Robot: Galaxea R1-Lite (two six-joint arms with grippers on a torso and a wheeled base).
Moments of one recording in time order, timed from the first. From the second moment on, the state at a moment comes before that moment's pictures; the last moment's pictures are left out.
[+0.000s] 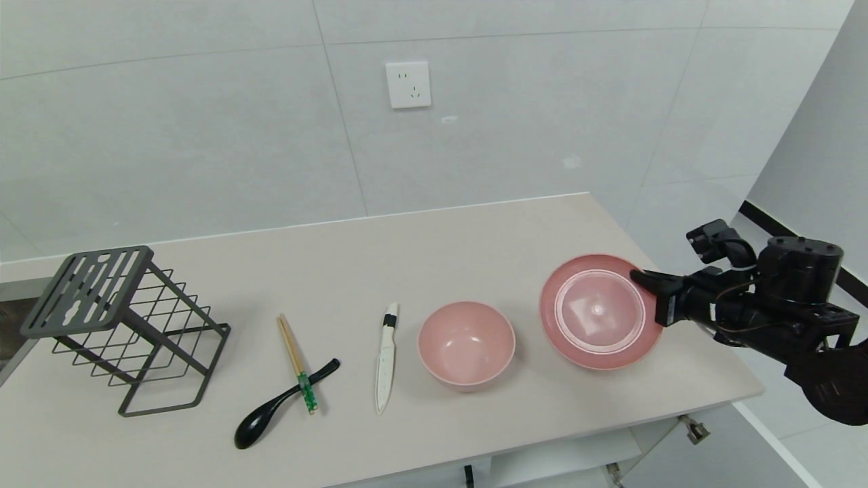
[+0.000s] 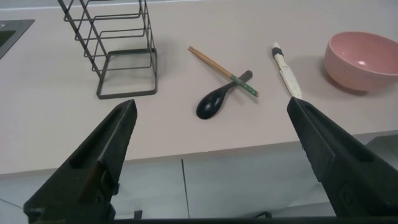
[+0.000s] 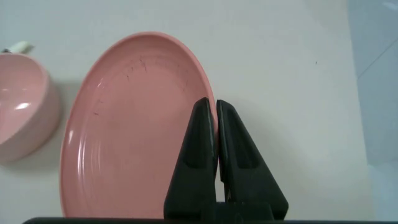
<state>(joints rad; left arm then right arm) 0.00 0.00 0.00 0.00 0.03 -0.03 0.14 1.88 -0.61 -1.14 0.29 -0.12</state>
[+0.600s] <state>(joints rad) 0.00 0.00 0.00 -0.19 -0.10 -0.03 0.15 1.50 -0.38 -1.17 0.29 -0.10</state>
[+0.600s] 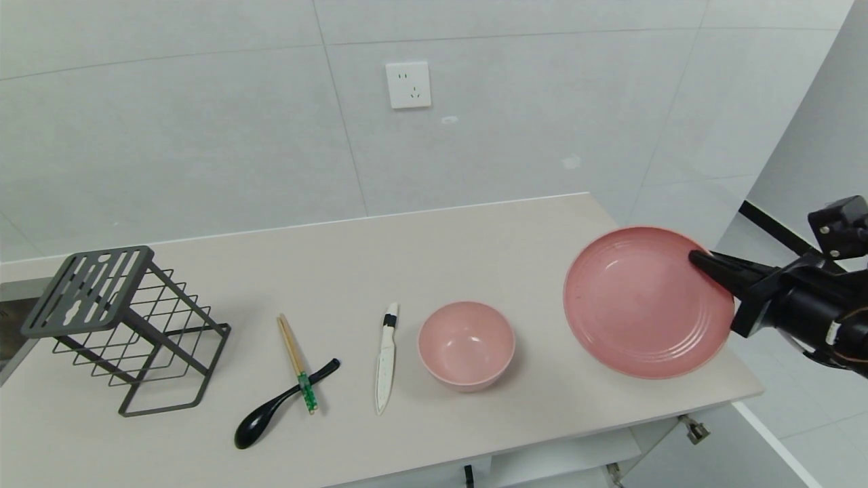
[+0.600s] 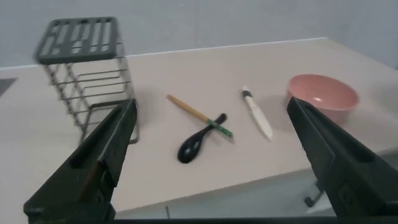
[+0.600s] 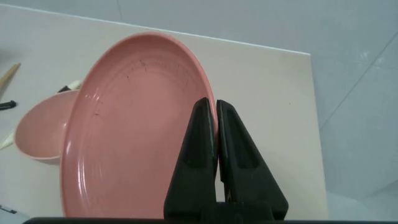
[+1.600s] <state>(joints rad) -0.11 0.67 -0.19 -0.56 -0.48 -0.03 0.06 1.22 -0.11 -1.22 0.30 -0.03</state>
